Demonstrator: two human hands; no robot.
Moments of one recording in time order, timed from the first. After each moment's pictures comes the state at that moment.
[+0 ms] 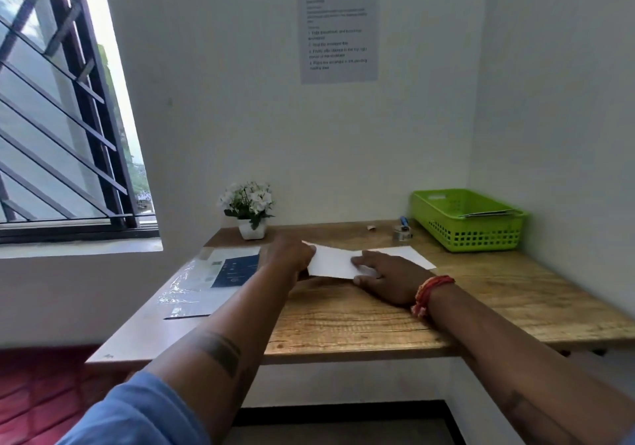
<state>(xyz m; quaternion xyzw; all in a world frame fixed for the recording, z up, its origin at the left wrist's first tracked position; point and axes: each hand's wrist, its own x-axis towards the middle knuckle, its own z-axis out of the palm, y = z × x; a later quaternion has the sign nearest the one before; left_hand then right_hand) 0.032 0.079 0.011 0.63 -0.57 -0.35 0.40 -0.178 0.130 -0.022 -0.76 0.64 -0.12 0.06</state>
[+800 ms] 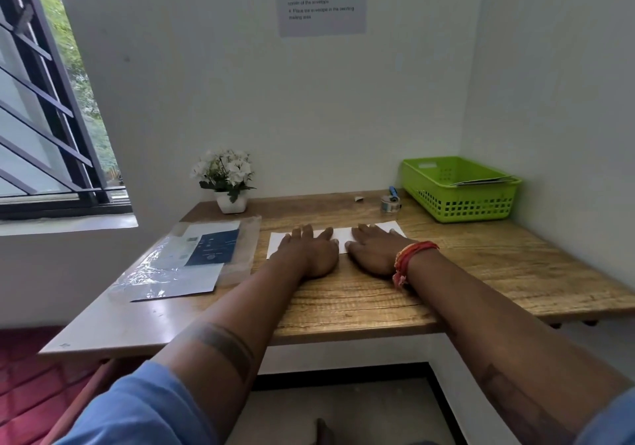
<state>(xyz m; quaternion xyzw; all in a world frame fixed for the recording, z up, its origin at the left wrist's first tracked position) -0.012 0.065 -0.034 0.57 -0.82 -0.07 0.01 -0.178 0.102 -0.030 -0.72 0.70 -0.01 0.05</state>
